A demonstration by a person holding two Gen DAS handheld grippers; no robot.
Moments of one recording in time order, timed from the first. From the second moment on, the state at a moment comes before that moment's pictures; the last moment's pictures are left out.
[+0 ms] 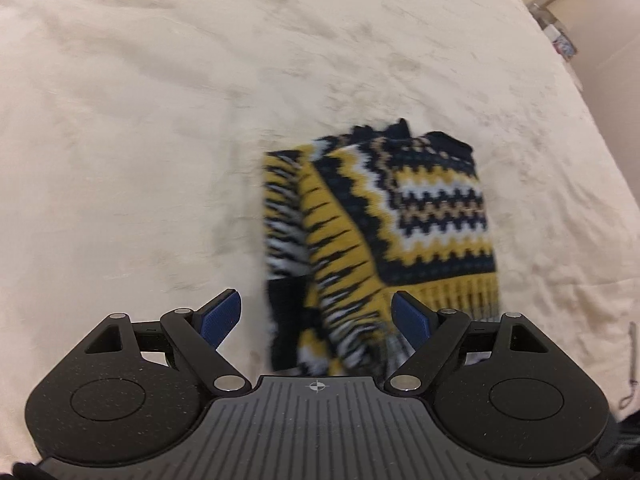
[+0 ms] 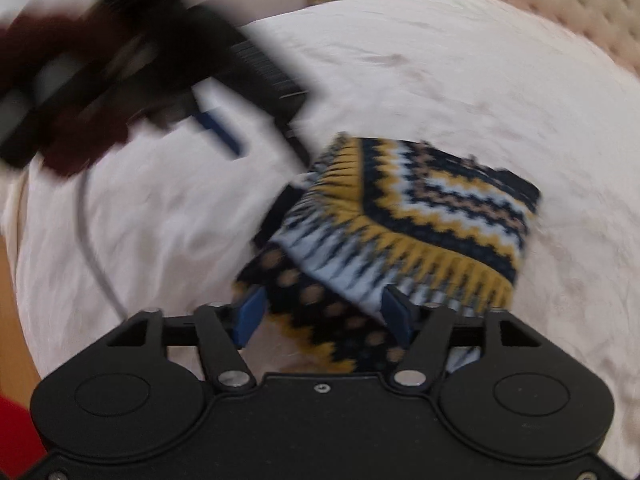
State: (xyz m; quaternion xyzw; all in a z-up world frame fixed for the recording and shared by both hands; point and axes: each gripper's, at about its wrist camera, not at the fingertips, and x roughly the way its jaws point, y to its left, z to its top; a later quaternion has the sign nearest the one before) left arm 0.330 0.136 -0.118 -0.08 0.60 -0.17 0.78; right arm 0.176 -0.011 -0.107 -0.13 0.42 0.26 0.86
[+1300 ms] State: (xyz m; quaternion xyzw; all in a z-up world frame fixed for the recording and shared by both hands) left arm 0.354 0.112 -0.135 -0.05 0.55 -0.17 0.81; right arm 0.192 0.043 -0.120 -0.18 0.38 0.30 0.86
